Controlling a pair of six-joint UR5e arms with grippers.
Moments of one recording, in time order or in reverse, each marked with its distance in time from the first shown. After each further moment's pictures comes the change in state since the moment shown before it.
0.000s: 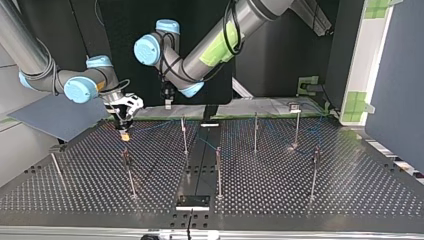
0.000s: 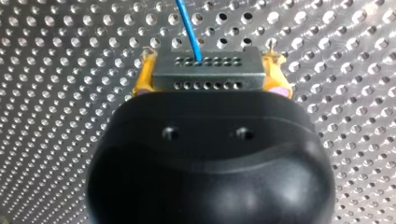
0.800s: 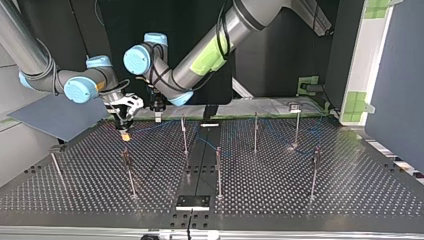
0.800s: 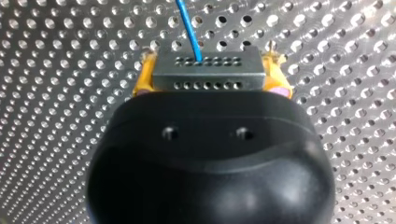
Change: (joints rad) left arm -0.003 -0.101 0.212 0.027 -0.043 -0.012; right arm 0.000 0.001 0.000 -0.002 -0.008 0.000
